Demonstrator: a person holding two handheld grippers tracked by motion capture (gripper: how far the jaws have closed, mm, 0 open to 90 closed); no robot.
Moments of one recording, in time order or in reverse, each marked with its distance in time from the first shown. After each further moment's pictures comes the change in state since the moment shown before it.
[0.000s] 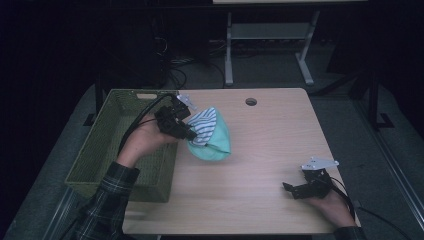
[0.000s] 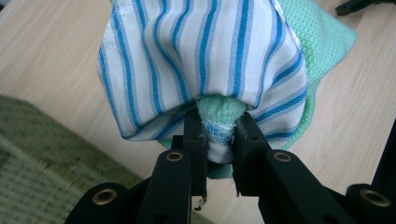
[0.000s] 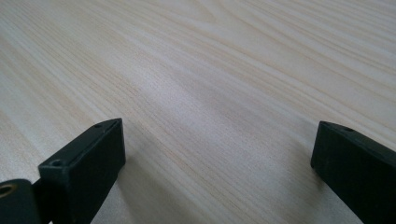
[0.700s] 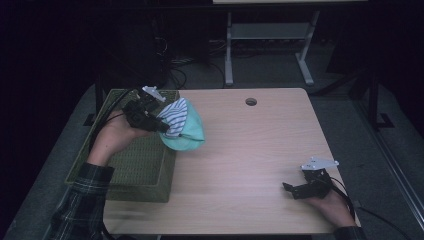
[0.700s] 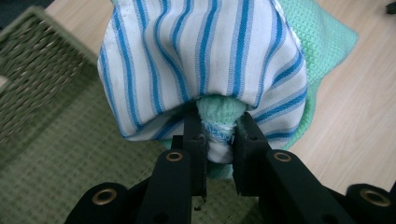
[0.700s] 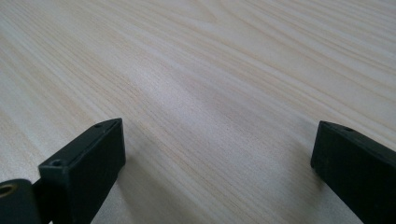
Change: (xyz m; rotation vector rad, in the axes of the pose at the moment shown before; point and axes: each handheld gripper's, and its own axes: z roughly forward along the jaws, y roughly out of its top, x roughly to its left) left arm 0.035 -0.043 -0.045 -0.007 0.103 -0.120; right arm 0.000 0.000 0.000 0.000 0.002 -0.003
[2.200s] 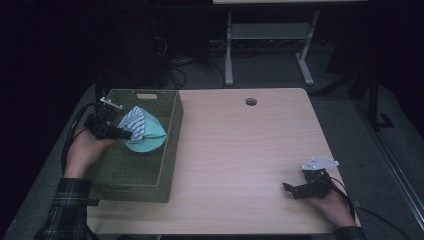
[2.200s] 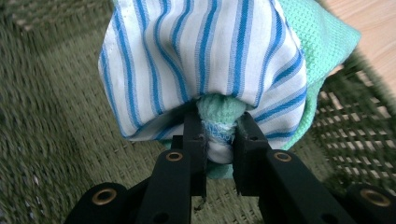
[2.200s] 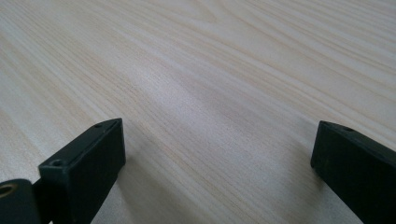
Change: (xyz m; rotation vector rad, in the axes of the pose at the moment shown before) left arm 0.066 -0.100 0.008 0.022 0.140 -0.357; right arm 0.000 0.000 0.000 0.000 0.000 -0.001
